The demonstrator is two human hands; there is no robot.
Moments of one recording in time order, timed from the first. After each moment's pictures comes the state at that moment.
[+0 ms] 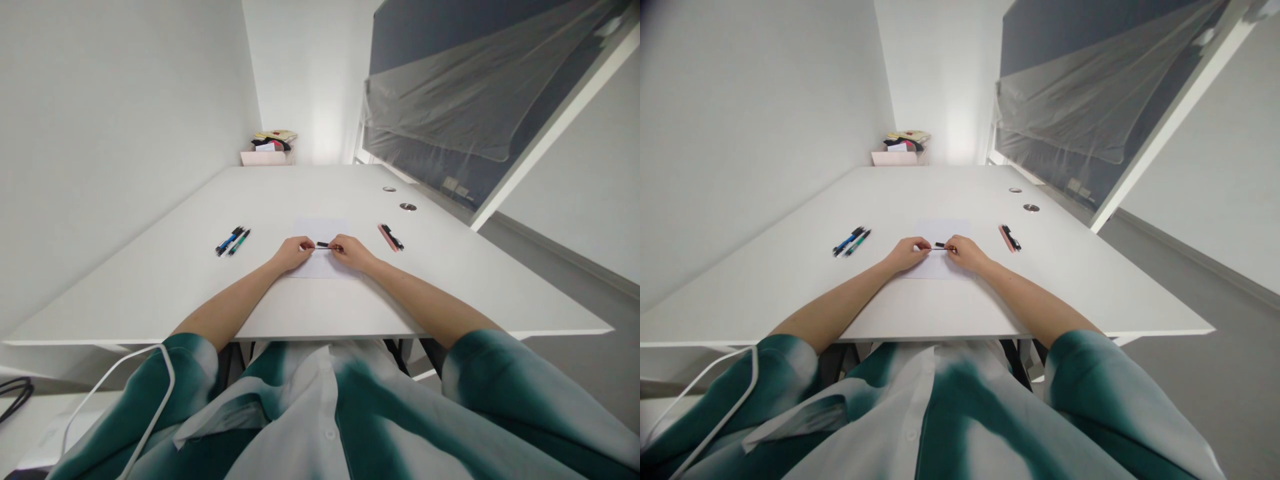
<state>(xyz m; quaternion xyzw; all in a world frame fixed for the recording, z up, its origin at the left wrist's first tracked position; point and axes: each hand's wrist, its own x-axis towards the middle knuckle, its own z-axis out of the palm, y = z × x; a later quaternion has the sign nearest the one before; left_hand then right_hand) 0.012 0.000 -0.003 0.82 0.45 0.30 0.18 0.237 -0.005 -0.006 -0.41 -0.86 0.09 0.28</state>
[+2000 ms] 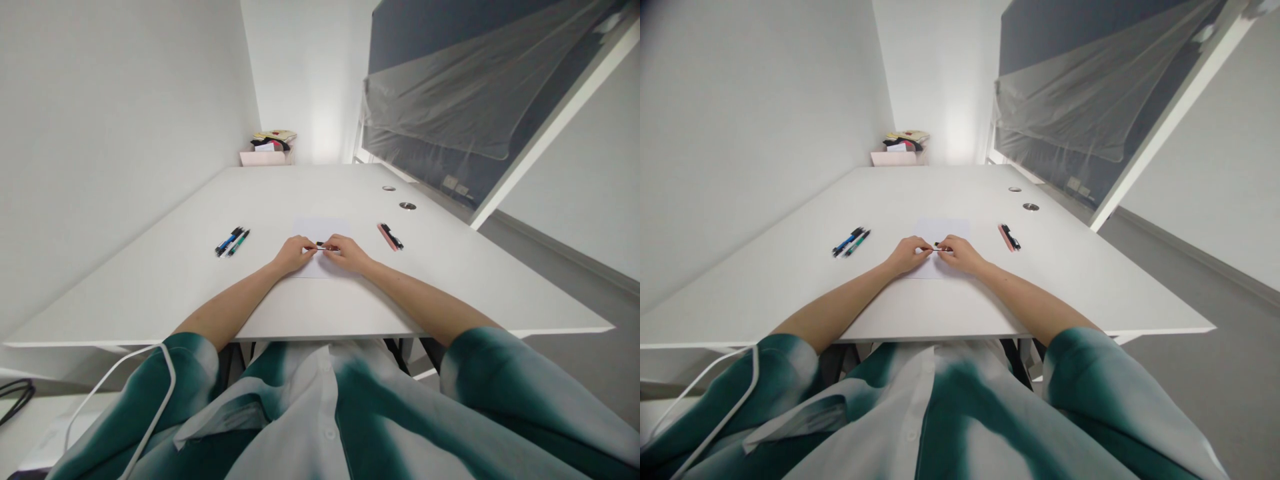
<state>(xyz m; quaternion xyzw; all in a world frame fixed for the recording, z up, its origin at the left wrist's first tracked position) 0.016 -0.005 0.001 0.87 0.40 0.28 0.09 0.226 -0.010 -0.007 -0.36 -0.86 0.12 0.33</state>
